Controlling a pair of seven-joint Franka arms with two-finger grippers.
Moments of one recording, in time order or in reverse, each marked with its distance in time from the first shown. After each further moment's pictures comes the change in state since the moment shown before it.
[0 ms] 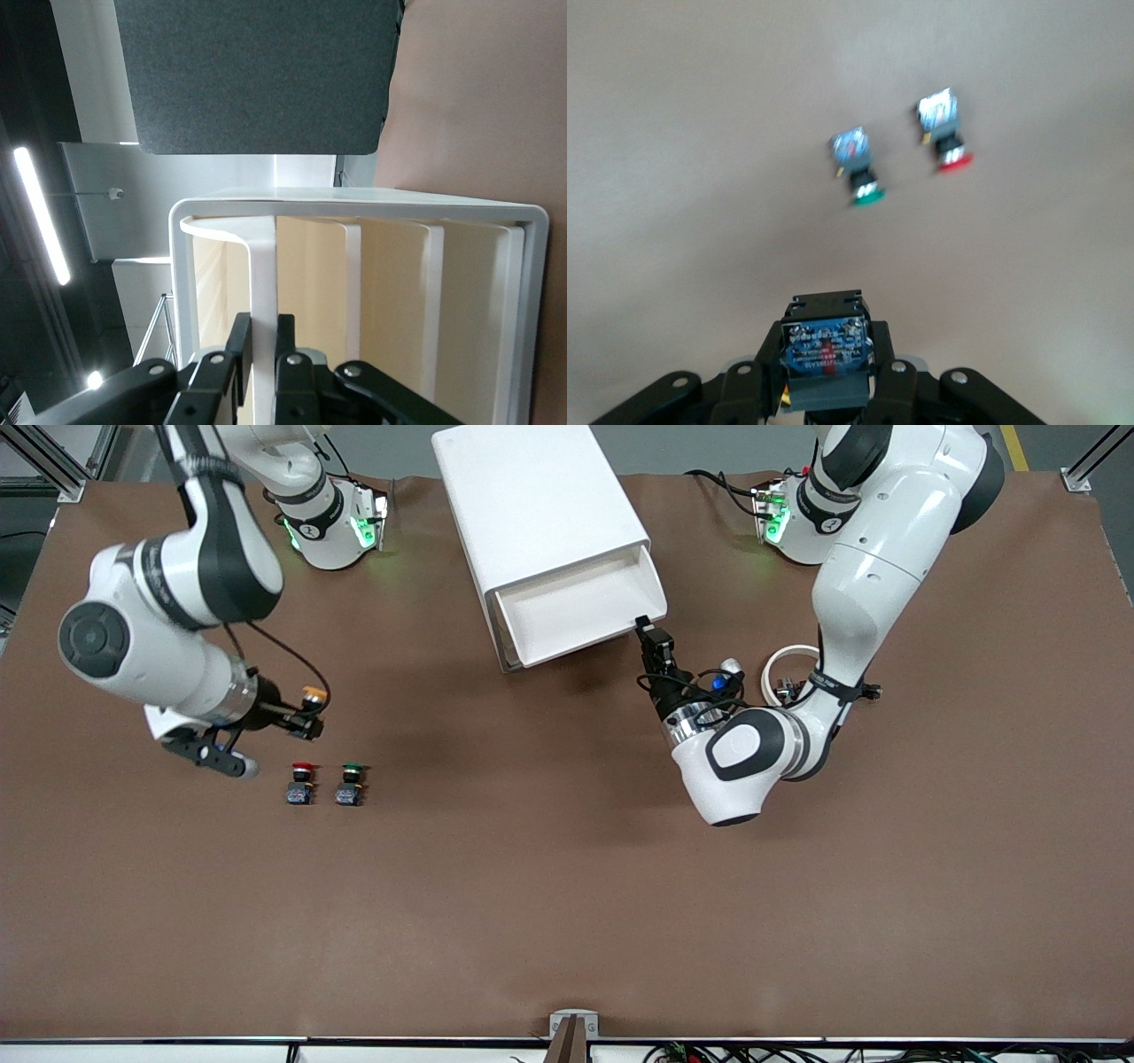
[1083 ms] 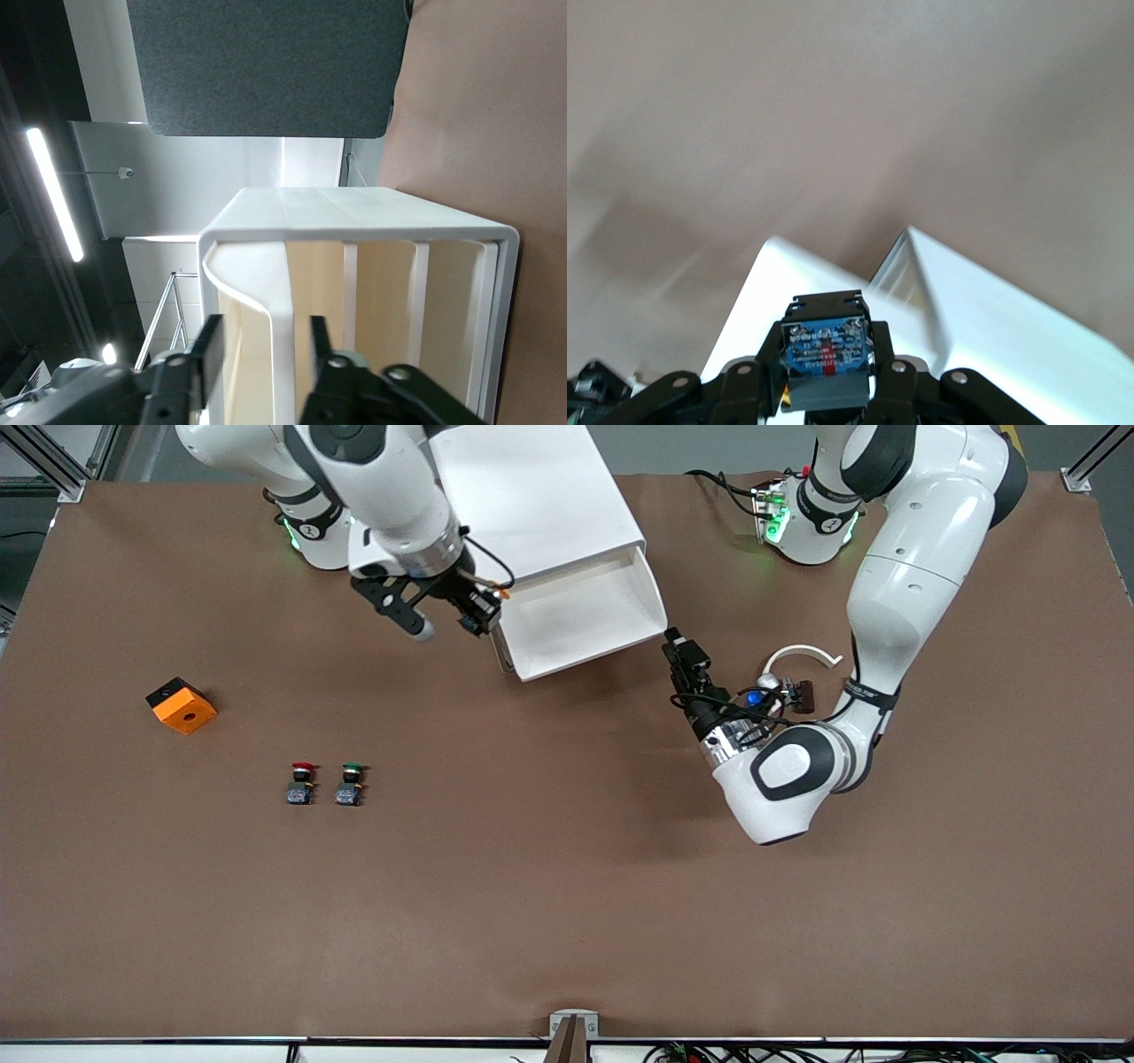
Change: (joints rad) left arm 0.082 0.004 0.019 0.017 0.001 -0.058 -0.004; right arm 0.508 -0.077 0.001 0.056 0.042 0.052 0.775
